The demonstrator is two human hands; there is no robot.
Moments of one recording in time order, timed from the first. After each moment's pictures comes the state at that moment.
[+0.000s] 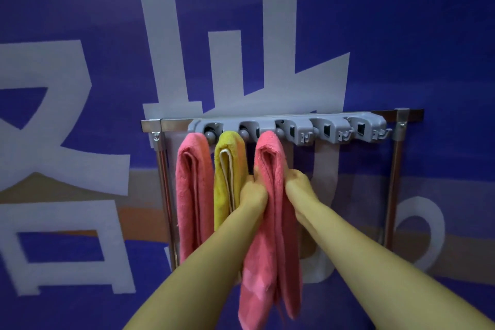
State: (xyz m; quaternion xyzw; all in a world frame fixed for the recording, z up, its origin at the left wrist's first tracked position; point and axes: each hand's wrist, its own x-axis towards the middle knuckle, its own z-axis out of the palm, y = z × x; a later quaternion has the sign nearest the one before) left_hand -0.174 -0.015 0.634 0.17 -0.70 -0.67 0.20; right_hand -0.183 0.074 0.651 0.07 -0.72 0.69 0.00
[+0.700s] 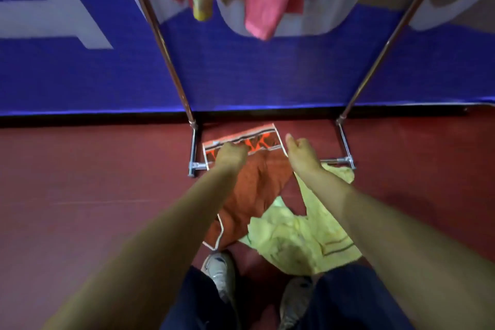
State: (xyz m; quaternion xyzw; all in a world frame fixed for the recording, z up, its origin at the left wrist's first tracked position) left_hand 0.037 -0.001 0.265 0.39 -0.74 -0.54 -0.12; right_hand -0.005 0.138 0.260 -0.09 -0.88 0.42 -0.20
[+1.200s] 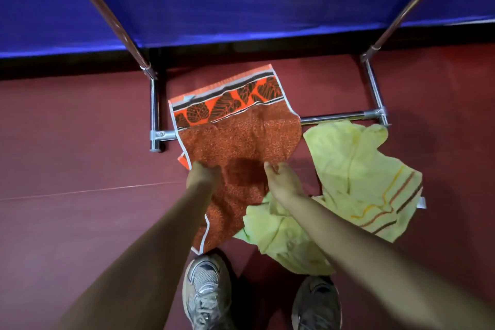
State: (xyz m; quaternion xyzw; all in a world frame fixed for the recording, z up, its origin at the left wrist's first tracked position) left_hand 0.033 -0.040 0.011 0.45 -0.77 -0.38 -0.24; right_hand 0.011 0.116 0.032 -0.15 -0.86 0.32 -0.36
